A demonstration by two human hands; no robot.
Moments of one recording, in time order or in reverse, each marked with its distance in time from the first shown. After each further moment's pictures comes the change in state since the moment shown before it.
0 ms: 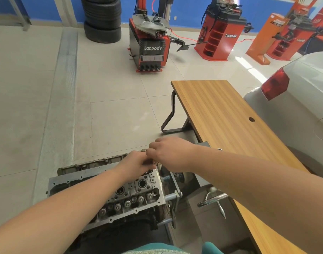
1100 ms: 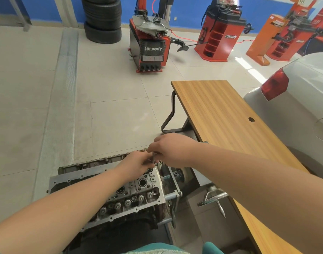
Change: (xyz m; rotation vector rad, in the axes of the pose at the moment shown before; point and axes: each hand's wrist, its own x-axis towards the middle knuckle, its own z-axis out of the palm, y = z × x) left_hand -0.002 0.007 -0.002 0.041 0.006 0.012; right_hand -0.002 -0.002 -0.013 0.208 -0.051 0.209
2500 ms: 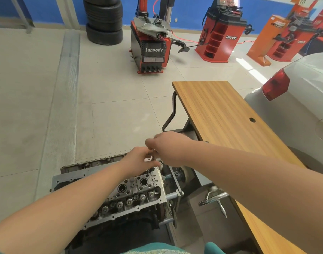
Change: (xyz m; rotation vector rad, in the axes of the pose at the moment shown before) left_hand 0.002 0.013 -0.009 -0.122 -0.006 -0.081; right_hand 0.010 -0.012 -0.005 -0.073 -0.028 0.078
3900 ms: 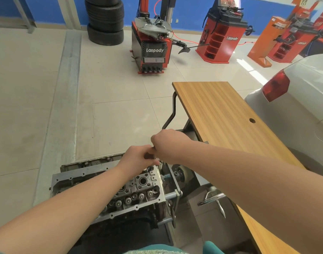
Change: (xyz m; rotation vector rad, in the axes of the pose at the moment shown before) left_hand -0.004 -0.004 0.009 -0.046 0.177 -0.004; right_hand 0.006 -0.004 0.004 -0.001 0.035 0.187
